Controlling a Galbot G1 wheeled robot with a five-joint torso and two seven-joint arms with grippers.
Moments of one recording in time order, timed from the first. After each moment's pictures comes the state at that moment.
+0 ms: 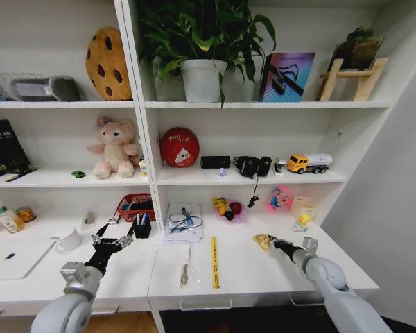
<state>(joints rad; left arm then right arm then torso) 1.58 -1.21 -0.80 -2.20 -0.43 0.22 0.04 -1.22 0.99 0.61 1.65 0.83 -0.51 -0.03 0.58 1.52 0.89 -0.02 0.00</state>
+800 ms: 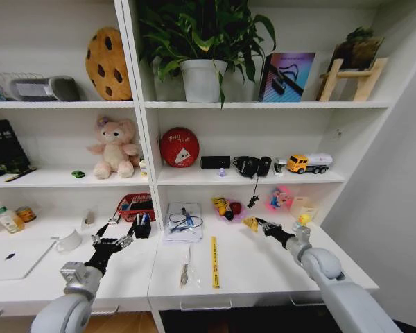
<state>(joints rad) 1.58 -1.21 -0.80 -2.20 -0.43 0.22 0.04 -1.05 0.92 0.47 1.62 0.63 -0.26 -0.33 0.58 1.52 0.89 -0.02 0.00</state>
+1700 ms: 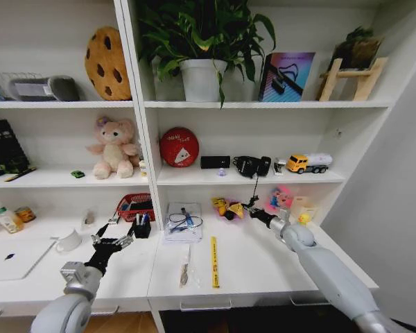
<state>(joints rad) 1.58 -1.21 -0.80 -2.20 -0.43 0.22 0.04 -0.73 0.90 0.19 1.34 0.81 -0.18 -0.41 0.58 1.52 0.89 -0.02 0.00</state>
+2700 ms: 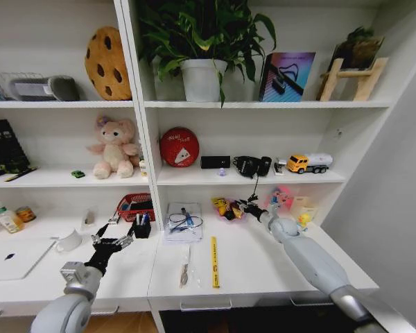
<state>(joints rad) 1.58 -1.21 -0.80 -2.20 -0.43 0.22 0.04 -0.60 0.96 0.05 1.21 0.79 -0.13 -0.30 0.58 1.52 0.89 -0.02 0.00</state>
